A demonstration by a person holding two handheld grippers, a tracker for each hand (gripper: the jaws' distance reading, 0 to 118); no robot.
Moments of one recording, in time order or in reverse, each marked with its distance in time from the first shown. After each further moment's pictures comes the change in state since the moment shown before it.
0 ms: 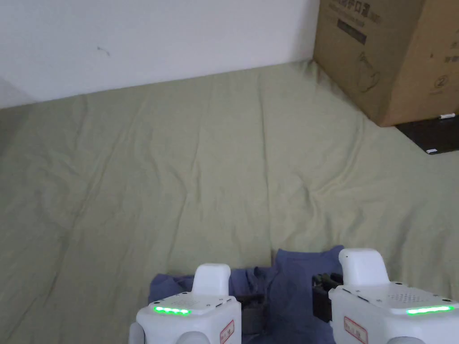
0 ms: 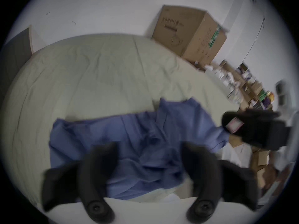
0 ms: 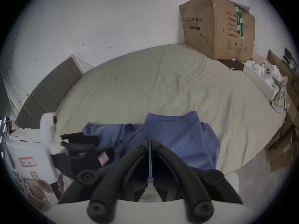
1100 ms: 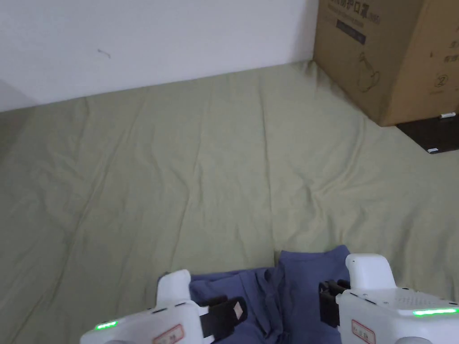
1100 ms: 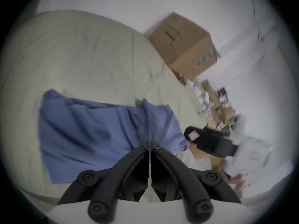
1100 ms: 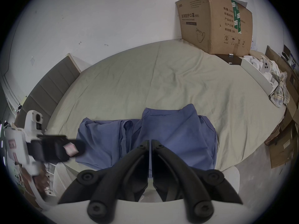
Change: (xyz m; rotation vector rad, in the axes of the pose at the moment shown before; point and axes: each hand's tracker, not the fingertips) left arm -0.070 -0.010 0.068 0.082 -0.353 0.342; right arm 0.004 -0.002 -0.004 -0.040 -0.001 -0.027
